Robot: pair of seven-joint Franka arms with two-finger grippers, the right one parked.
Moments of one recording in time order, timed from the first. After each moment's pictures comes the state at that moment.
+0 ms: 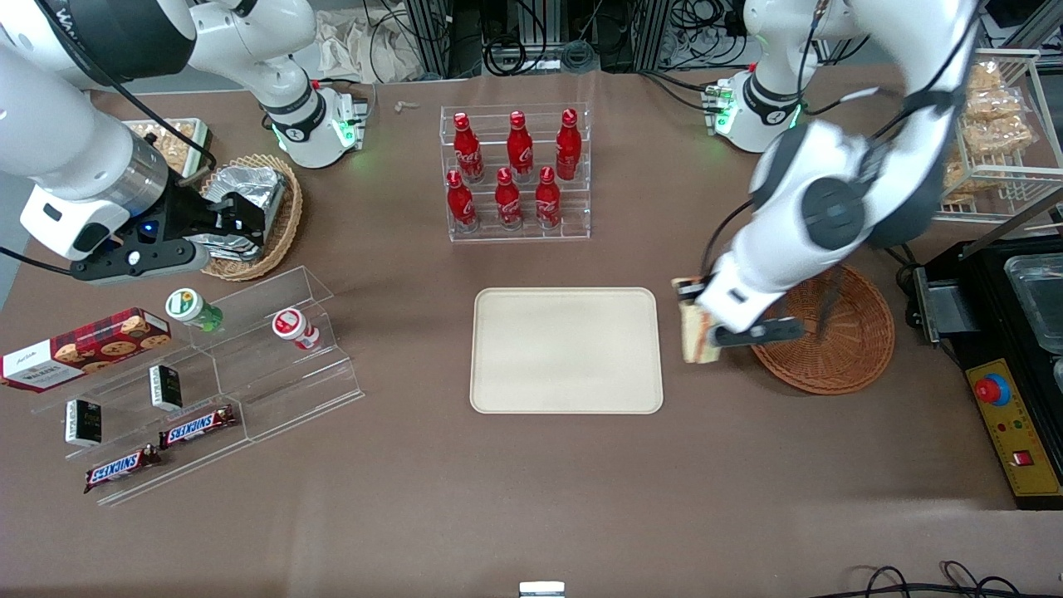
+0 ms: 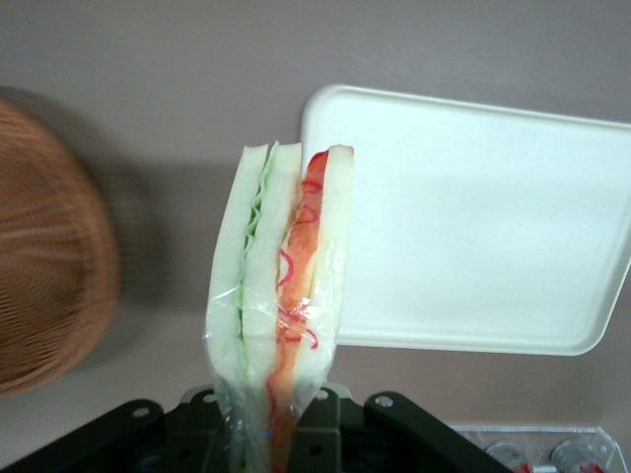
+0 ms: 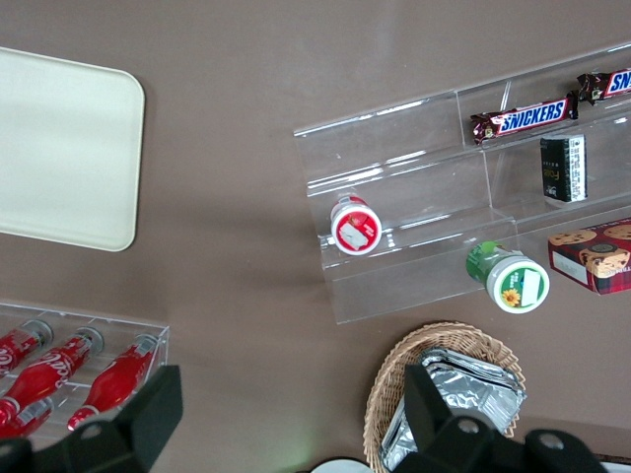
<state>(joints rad) -0.06 0.29 -0.42 -1.79 -0.02 1.99 -0.54</state>
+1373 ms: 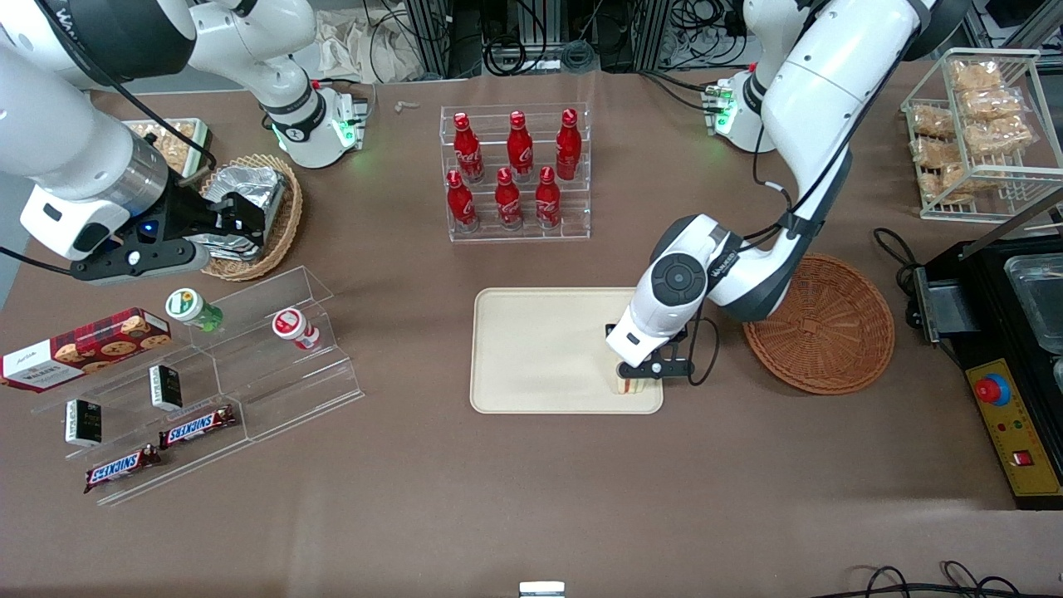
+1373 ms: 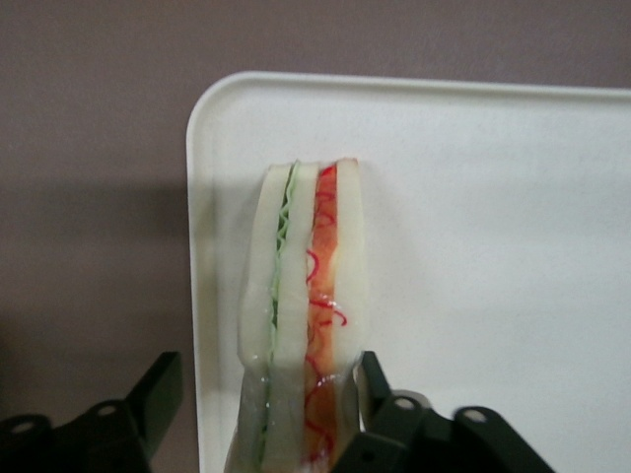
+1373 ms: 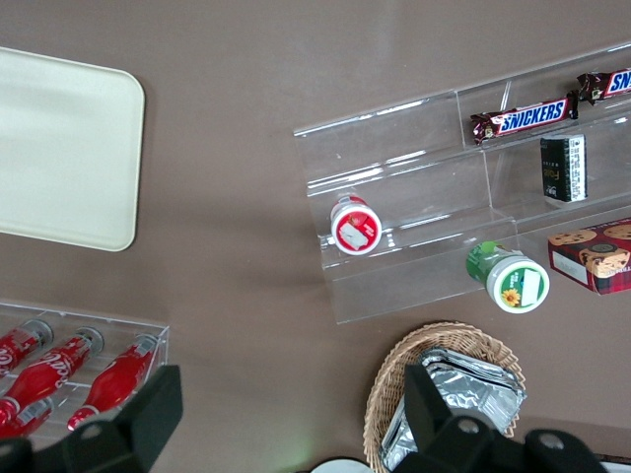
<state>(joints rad) -0.17 0.59 -0.41 -1.77 0.25 2.29 -0.72</state>
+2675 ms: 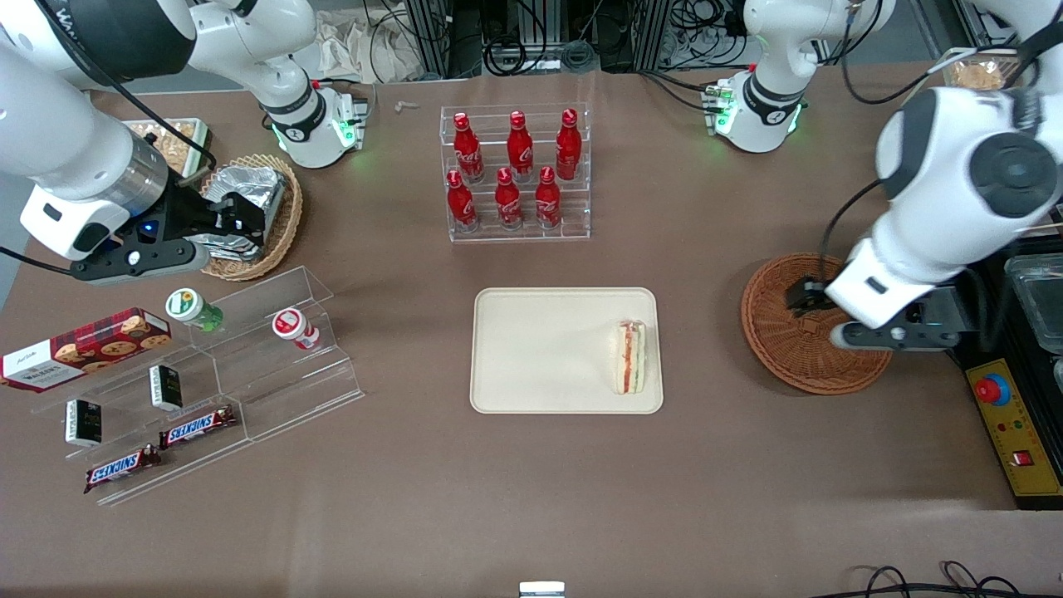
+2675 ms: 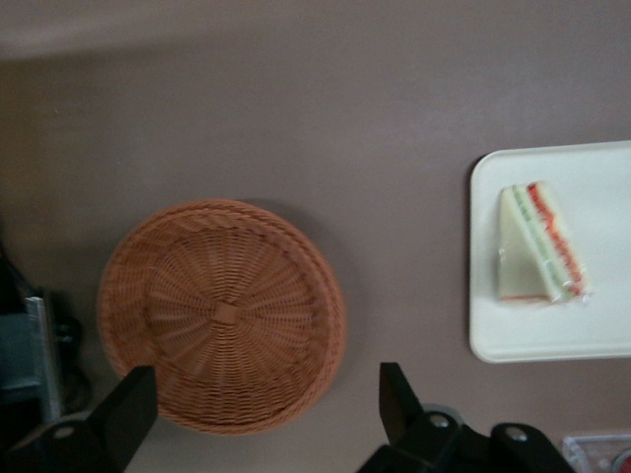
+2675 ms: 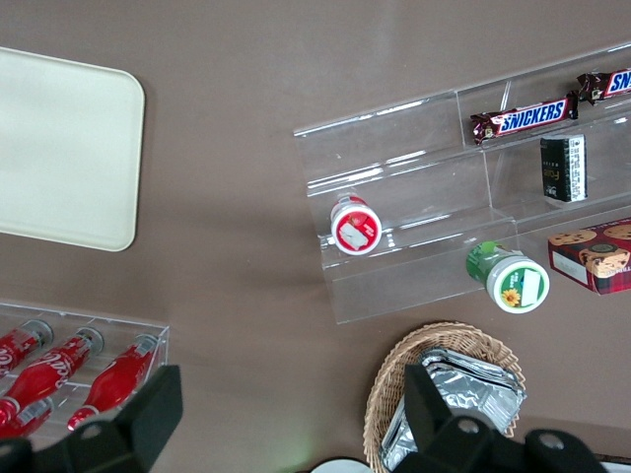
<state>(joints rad) -0.02 0.13 -0.14 -1.71 0.06 1.81 -0.05</state>
